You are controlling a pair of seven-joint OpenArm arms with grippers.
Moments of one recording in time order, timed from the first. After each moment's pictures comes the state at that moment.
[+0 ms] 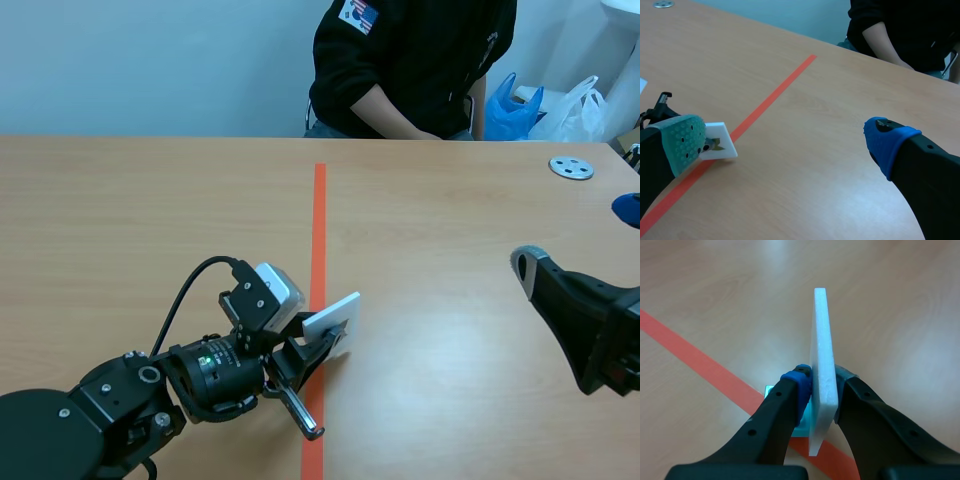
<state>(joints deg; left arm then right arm) -2.6 -12.2 31.4 58.0 6.0 -24.4 -27.7 -45.2 30.5 17.1 113.7 22.4 28.4 12.7</state>
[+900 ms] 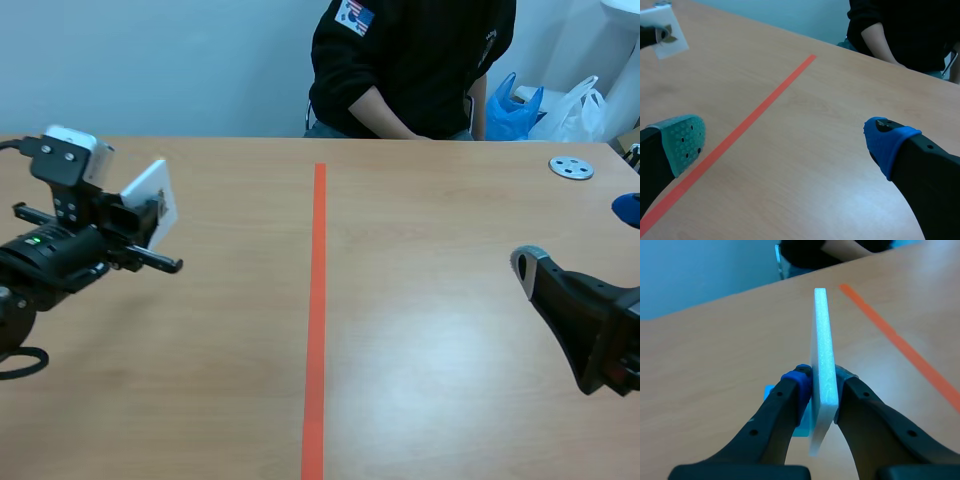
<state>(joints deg) 1.0 -21.3 7.0 76.5 -9.6 -11.7 -8.9 -45.2 30.5 17.1 113.7 22.4 28.4 12.8</state>
